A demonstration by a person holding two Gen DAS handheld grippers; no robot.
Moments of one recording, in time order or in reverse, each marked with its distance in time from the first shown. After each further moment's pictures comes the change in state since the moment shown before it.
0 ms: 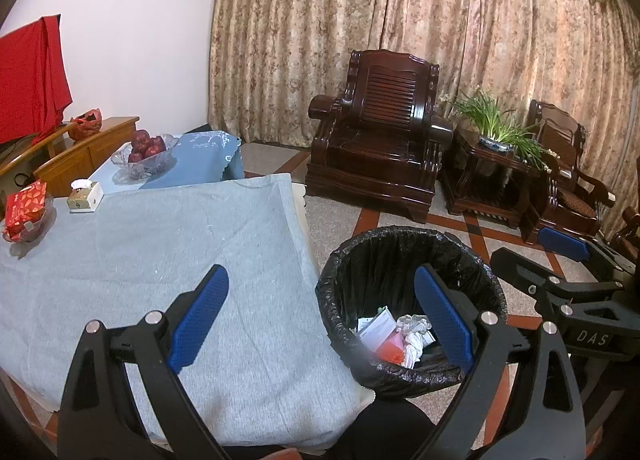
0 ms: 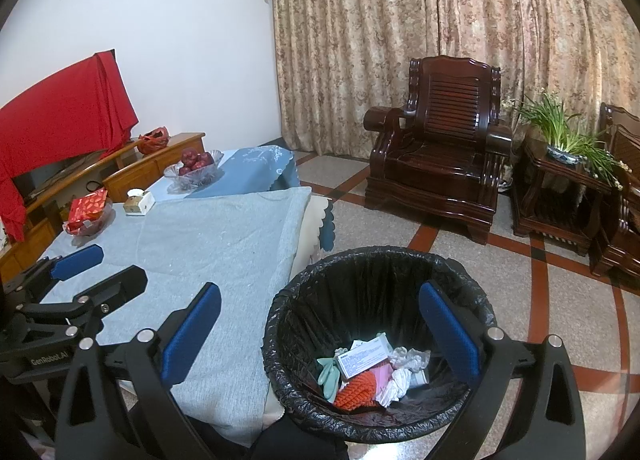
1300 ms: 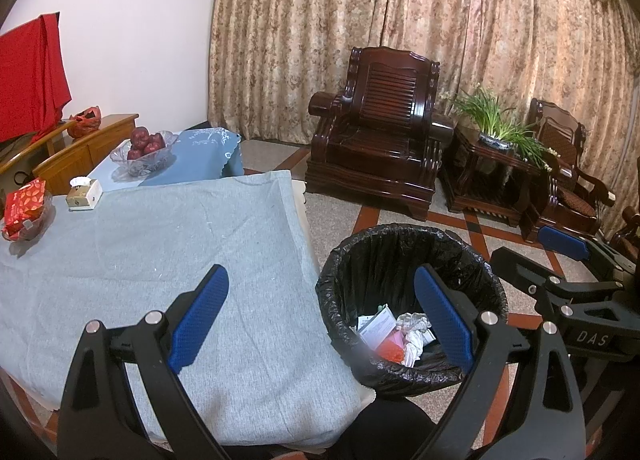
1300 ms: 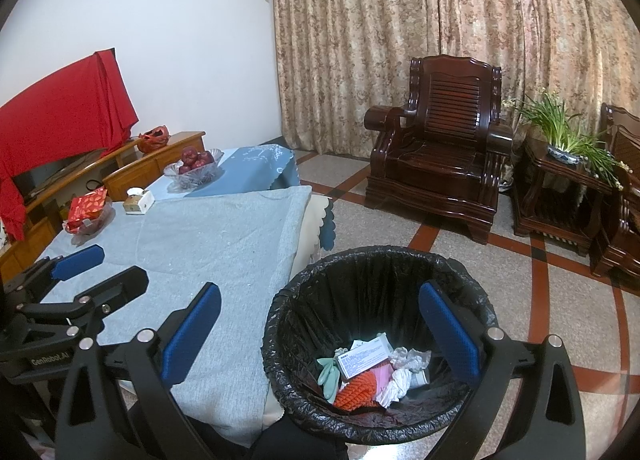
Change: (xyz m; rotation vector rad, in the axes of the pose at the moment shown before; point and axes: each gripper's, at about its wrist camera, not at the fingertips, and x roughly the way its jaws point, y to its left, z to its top) left arm -0.002 0.000 0.002 0.000 0.005 0.001; right arm 0.000 0.001 0.000 0.000 0.001 -0.001
